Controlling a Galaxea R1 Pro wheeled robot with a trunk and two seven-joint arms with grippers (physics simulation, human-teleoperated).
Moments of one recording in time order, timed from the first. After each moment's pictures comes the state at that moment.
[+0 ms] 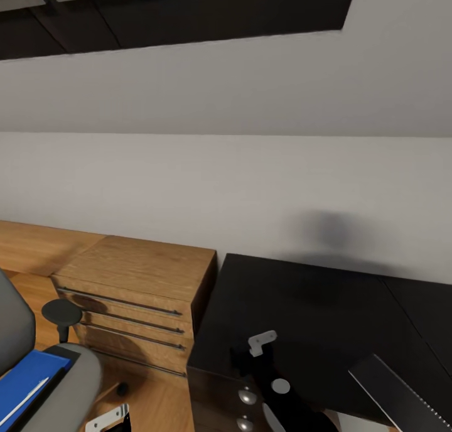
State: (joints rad) left arm 0.09 -0.01 0.00 -1.11 0.25 0.00 0.37; right arm -0.35 0.03 0.58 -0.91 -0.25 0.11 -0.19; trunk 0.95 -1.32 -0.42
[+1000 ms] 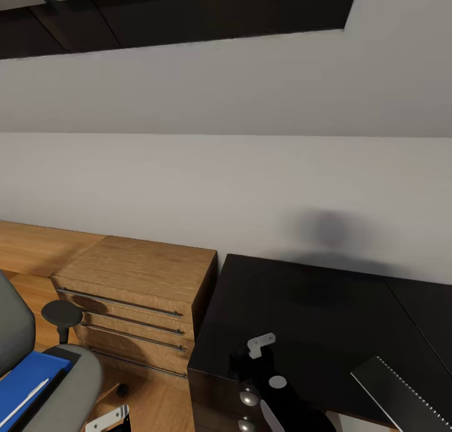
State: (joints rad) left arm 0.09 -0.01 0.00 -1.10 0.25 0.00 0.37; right arm -0.35 0.05 0.55 -0.92 -0.25 0.23 -0.20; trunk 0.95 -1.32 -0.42
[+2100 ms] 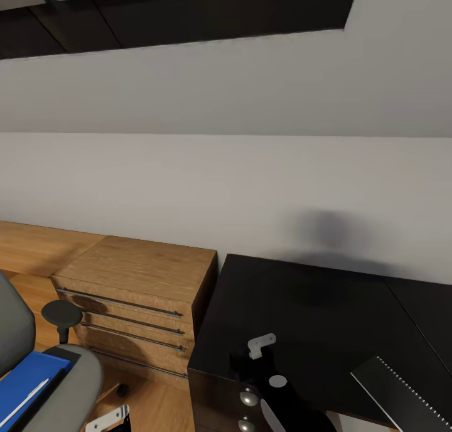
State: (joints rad) left arm 0.09 -0.01 0.00 -1.10 0.25 0.00 0.37; right arm -0.35 0.05 0.54 -0.92 -0.25 0.25 -0.20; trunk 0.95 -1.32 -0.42
